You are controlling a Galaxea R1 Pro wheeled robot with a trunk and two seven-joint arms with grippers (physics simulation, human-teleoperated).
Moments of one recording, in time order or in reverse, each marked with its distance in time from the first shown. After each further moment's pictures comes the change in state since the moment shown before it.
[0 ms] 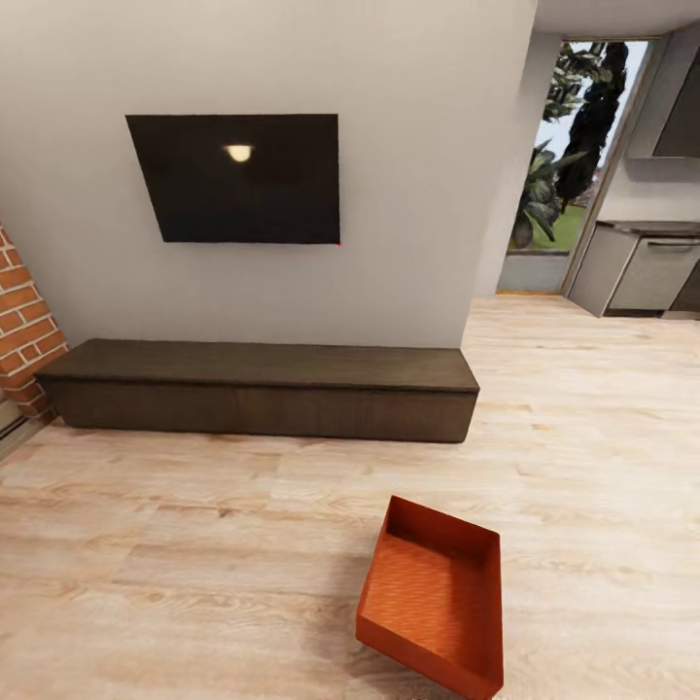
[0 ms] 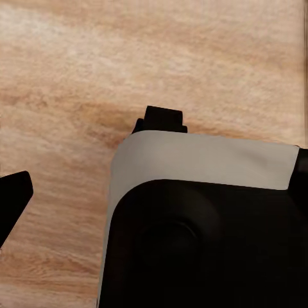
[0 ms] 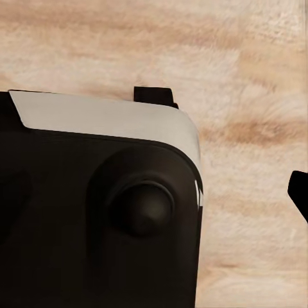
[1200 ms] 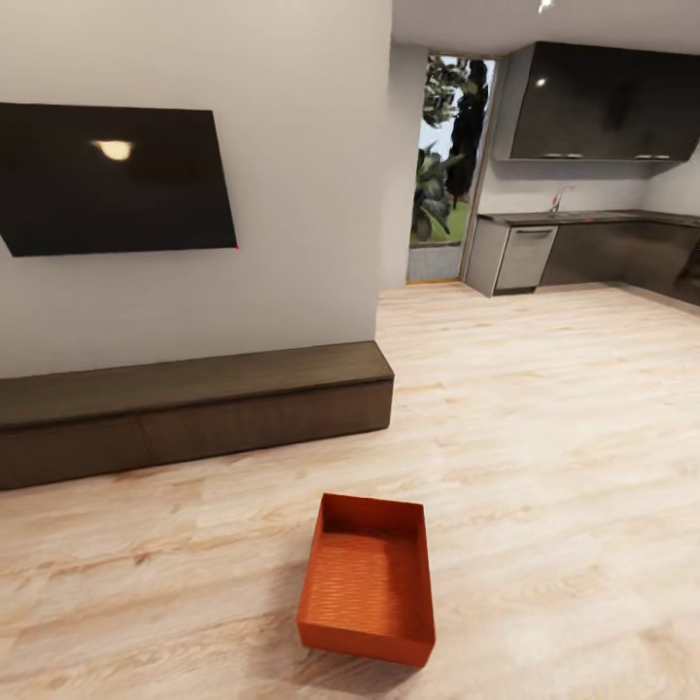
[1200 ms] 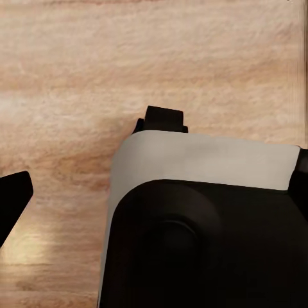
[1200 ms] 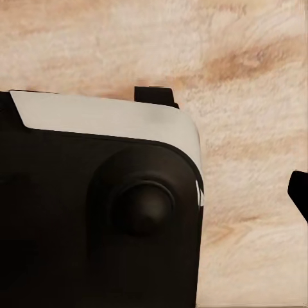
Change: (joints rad) left arm 0.000 0.000 0.000 0.000 0.000 0.000 0.002; right arm 0.000 0.001 0.000 0.000 0.000 0.000 0.000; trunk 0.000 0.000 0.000
